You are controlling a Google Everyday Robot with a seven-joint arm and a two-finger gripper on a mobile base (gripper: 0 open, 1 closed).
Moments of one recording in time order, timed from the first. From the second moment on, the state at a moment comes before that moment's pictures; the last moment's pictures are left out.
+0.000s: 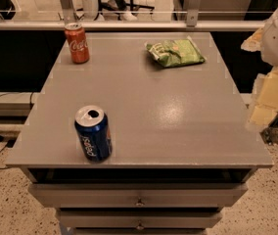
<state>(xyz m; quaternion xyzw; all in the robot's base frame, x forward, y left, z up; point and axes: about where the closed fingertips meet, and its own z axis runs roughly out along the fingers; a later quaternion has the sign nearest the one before) 0.438 -0.217 0.976 -0.60 0.78 -0.03 0.16</state>
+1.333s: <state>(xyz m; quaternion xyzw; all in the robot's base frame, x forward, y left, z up) 0.557 -0.163 0.943 -0.55 0.79 0.02 0.27</state>
